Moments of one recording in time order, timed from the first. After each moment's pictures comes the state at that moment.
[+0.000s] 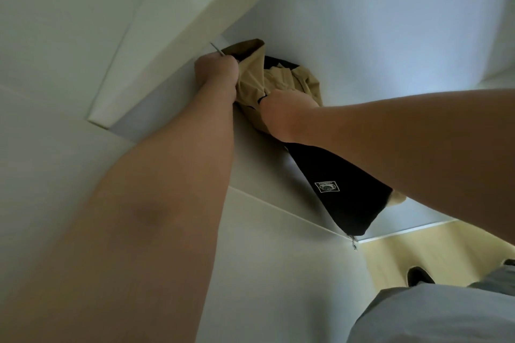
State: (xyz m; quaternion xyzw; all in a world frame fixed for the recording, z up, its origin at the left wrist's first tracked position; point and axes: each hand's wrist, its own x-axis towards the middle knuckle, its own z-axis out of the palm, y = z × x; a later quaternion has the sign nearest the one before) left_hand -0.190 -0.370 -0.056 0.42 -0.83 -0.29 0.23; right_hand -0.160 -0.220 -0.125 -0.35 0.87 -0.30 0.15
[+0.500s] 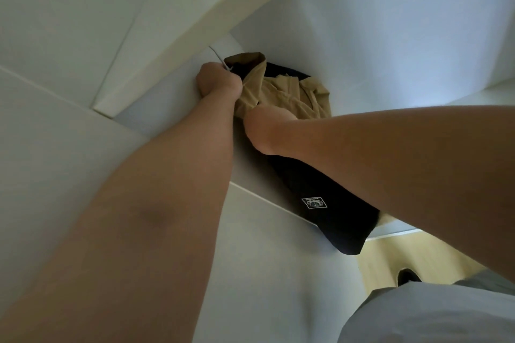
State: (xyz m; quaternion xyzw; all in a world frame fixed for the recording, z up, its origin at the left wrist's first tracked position) left_hand -0.167 -0.381 -0.072 0.43 -0.88 -0.08 0.20; right_hand -0.129 -0.239 -0.110 -0.42 0.84 -0.26 0.21
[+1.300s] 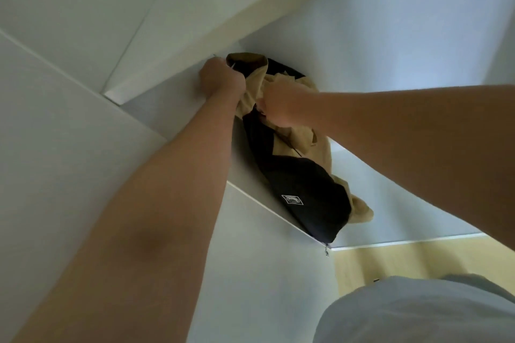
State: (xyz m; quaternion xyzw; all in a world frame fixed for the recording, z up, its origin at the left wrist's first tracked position) left_hand -0.151 -0.344 -0.049 0.42 -0.88 -0.09 0.21; right_hand -0.175 -0.205 -0.090 -0.45 0.85 -0.23 0.12
